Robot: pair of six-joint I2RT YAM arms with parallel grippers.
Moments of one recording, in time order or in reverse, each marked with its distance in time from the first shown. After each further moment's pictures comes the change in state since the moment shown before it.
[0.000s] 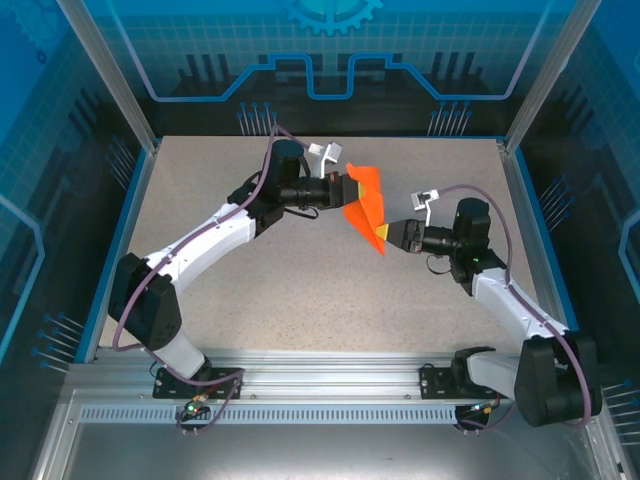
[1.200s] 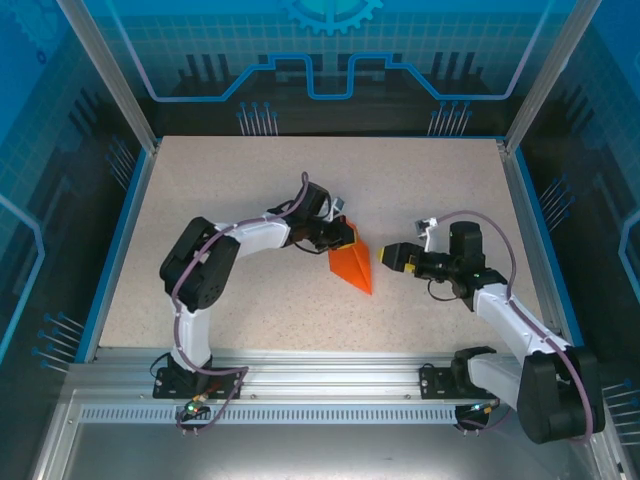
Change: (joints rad) left arm -0.004 0.326 -0.117 -0.020 -0.091 -0.063; right arm -0.014 -0.069 -0.128 -0.301 0.264 -0.230
